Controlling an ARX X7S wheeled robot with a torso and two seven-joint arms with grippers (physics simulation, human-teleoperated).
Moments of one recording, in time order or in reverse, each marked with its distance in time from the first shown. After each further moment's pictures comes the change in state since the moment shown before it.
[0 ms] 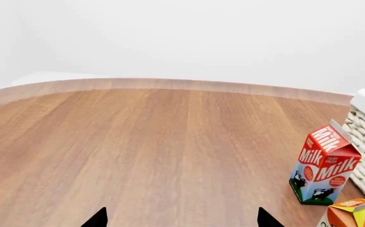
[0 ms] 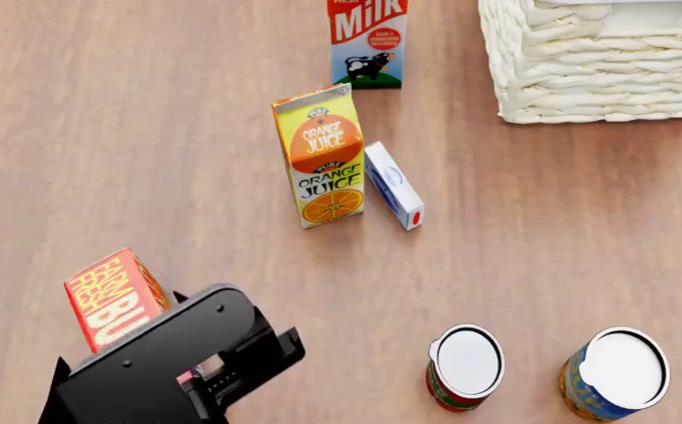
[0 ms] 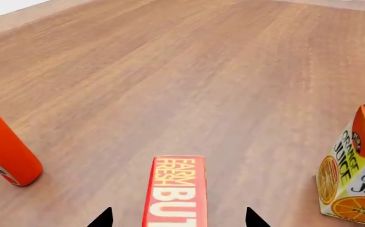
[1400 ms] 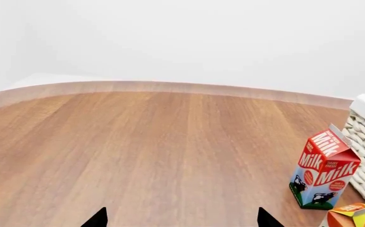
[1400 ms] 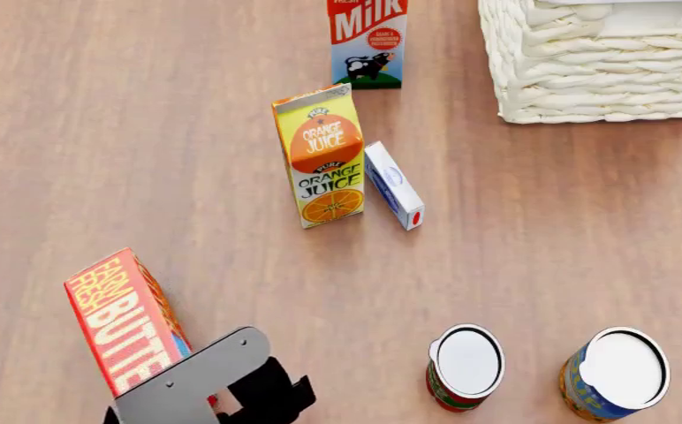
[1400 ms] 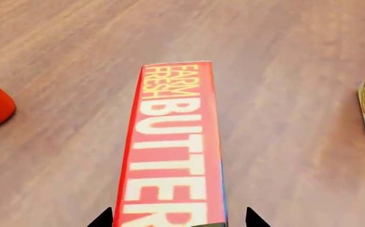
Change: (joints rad) left arm 0.026 -0.032 -0.002 0.001 -0.008 0.053 0.000; right arm -0.077 0.012 -0.081 0.291 -0.054 -0.195 -0.098
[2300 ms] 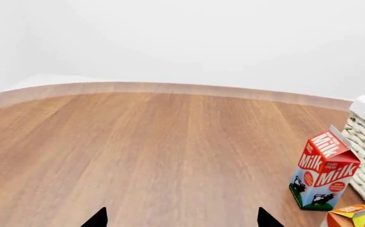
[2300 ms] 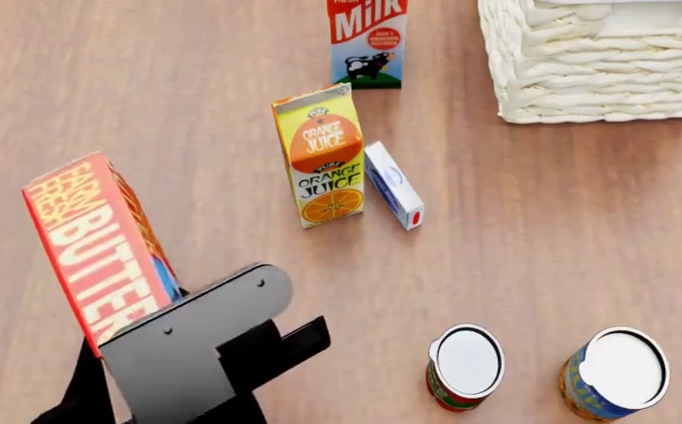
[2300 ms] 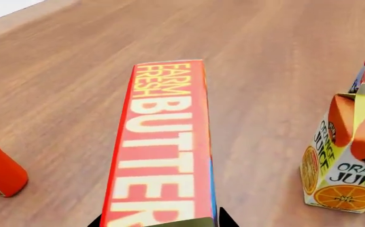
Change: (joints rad) left arm 0.010 -0.016 0.009 0.002 -0.001 0.027 -0.006; right arm 0.117 0.034 0.111 -0.263 0.185 0.148 0.164
